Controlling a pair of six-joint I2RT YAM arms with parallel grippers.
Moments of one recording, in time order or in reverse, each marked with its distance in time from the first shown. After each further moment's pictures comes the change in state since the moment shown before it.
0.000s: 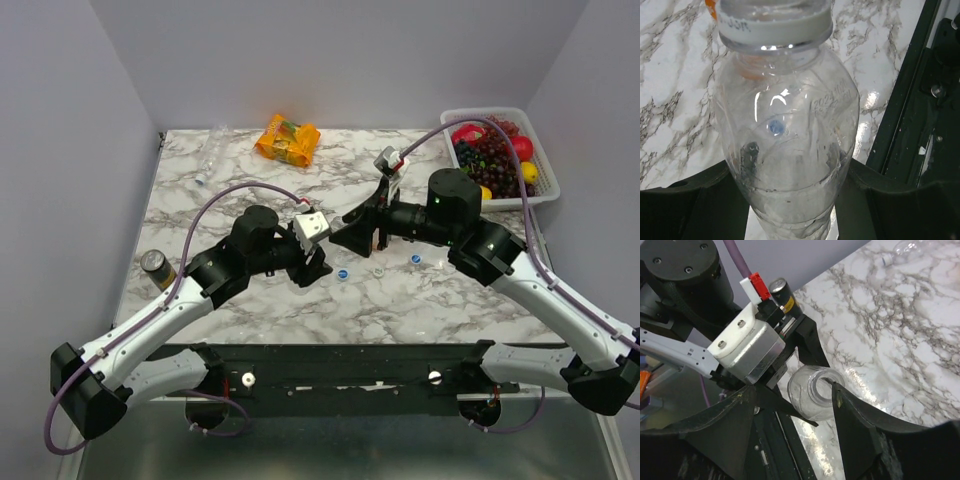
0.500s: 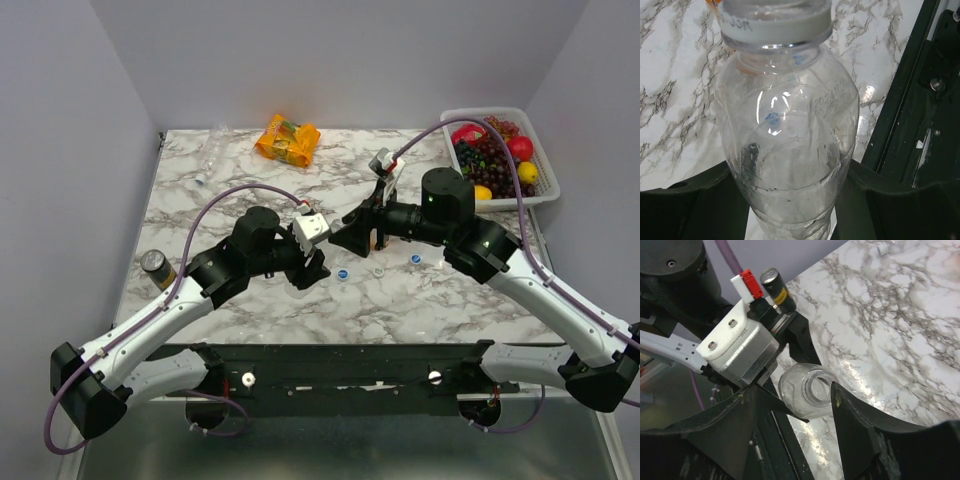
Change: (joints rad) left arm -0.013 -0.001 0.000 -0.042 0.000 -0.006; right arm 0.001 0.030 0.009 -0.033 0.011 -0.016
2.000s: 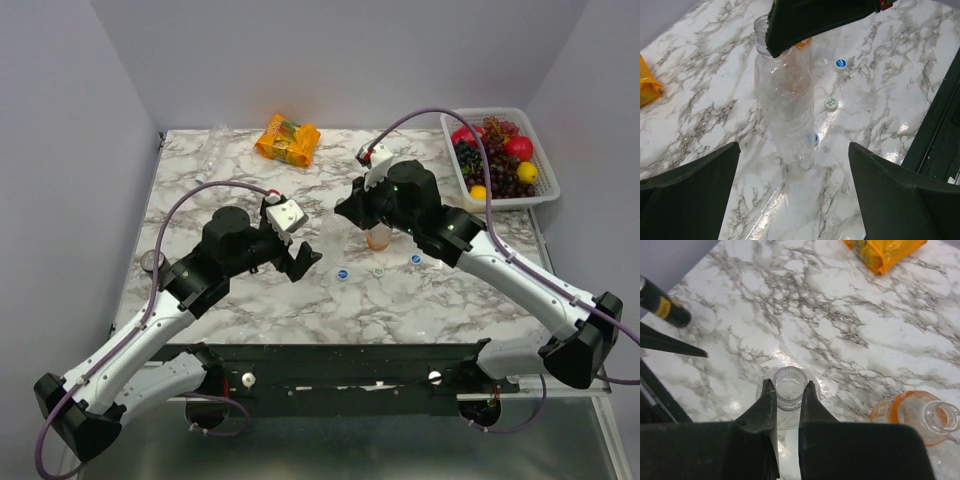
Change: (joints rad) left arm 0.056 -0.116 -0.002 0.063 -0.106 -0.003; right arm -0.008 0.150 0.021 0.002 0.365 -0.099
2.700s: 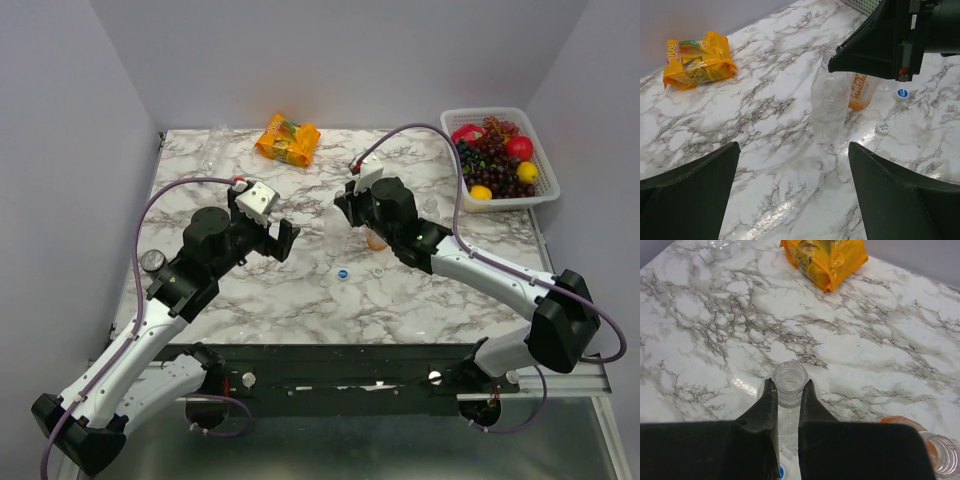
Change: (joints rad) left arm 0.118 -0.079 -0.020 0.045 -0.216 -0.079; right arm 0.002 0.120 -0.199 0.401 0.248 -0.082
